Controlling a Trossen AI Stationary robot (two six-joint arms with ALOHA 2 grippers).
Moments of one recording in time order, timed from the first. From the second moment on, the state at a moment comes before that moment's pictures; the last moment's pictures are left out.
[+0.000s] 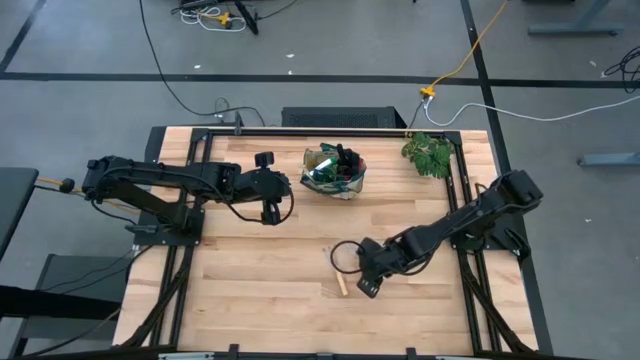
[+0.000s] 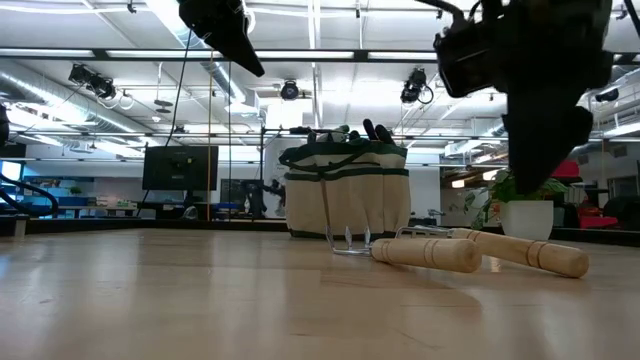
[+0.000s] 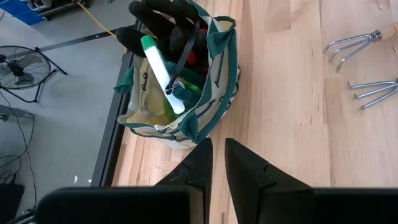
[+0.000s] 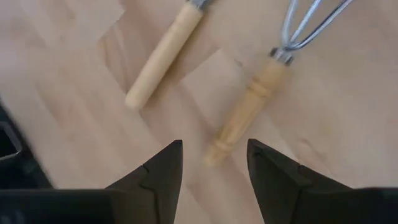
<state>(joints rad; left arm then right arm) -0.04 1.29 1.16 -0.67 -0.45 0.14 0.43 1.65 1.04 -0.57 0.02 1.07</state>
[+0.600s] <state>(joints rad) -0.04 1.29 1.16 -0.67 -0.45 0.14 0.36 1.76 1.04 -0.57 0.11 1.10</state>
